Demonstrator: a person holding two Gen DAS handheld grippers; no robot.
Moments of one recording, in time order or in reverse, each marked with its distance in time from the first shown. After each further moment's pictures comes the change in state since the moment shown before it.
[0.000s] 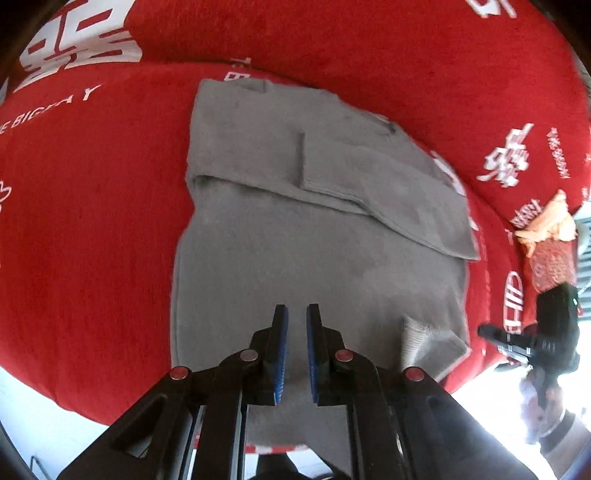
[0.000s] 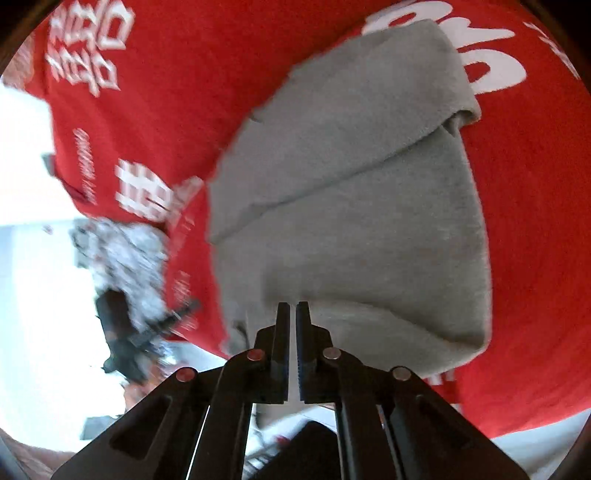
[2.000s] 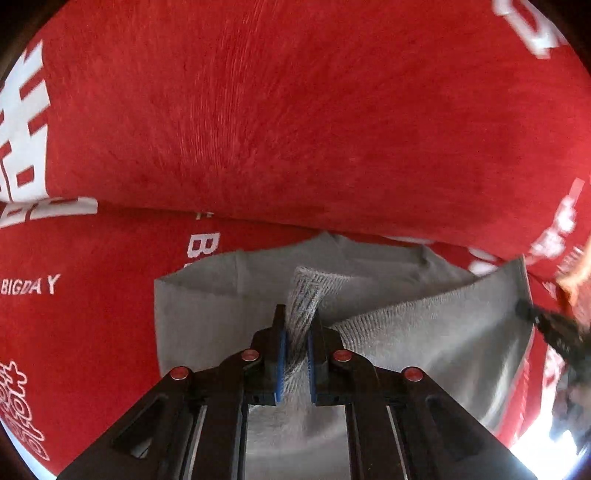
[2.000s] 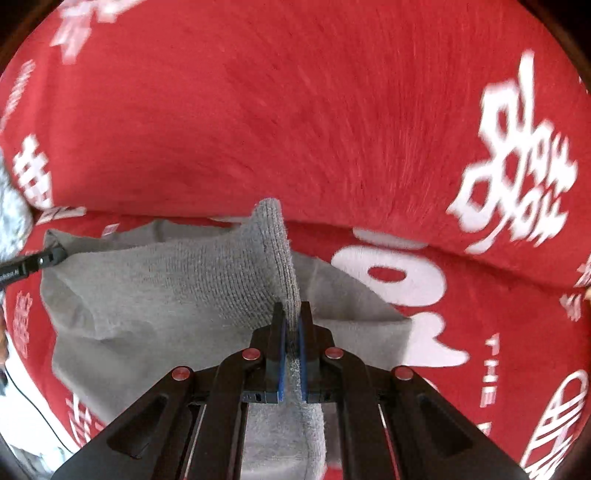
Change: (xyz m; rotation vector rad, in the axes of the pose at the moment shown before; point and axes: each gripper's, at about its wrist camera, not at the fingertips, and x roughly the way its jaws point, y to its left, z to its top) left arm 0.040 -0.049 0.200 0.094 -0.178 0.183; right arm 0.015 0.053 0.203 -0.365 -0.254 -0.567
